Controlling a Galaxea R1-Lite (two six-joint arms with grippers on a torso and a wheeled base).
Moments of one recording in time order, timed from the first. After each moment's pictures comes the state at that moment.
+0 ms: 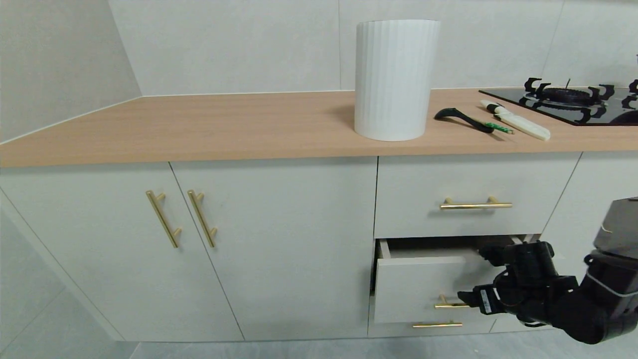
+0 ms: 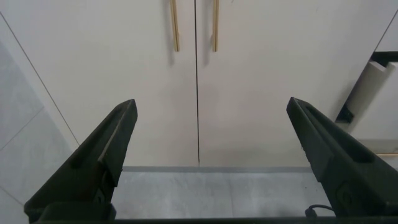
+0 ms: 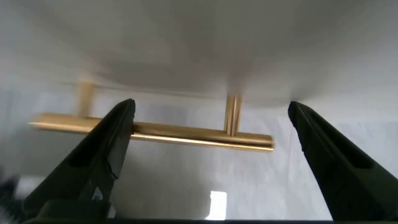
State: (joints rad) left arm 0.00 0.00 0.00 0.00 0.03 0.00; right arm 0.18 2.13 -0.51 -0.85 -0.07 -0.01
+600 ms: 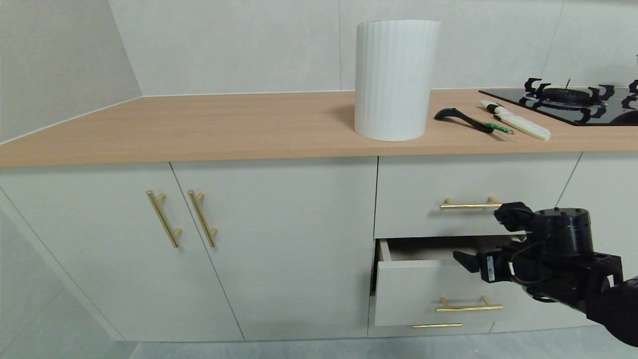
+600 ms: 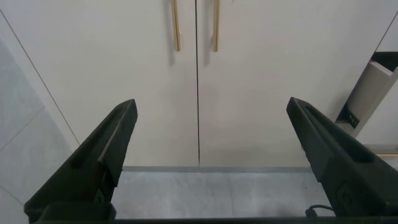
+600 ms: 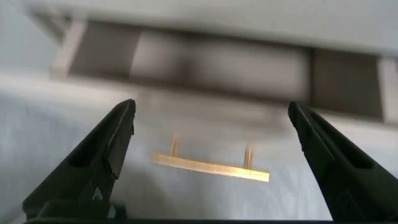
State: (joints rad) left arm 0.00 0.00 0.00 0.00 0.03 0.00; right arm 0.27 1.84 -0.49 -0.85 -0.10 0.05
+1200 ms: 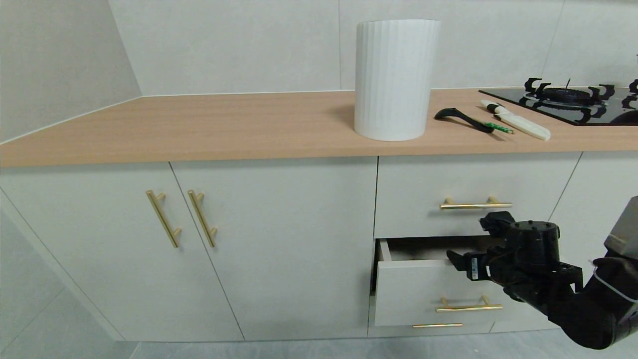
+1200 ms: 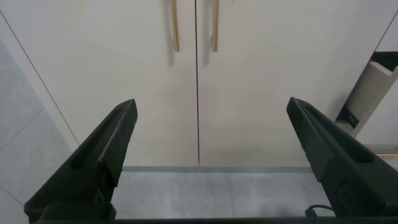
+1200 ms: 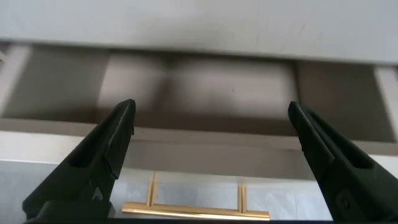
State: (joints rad) left arm 0.00 0.00 0.00 0.00 0.03 0.00; right arm 0.27 2.07 -0.49 -1.13 -0.19 0.06
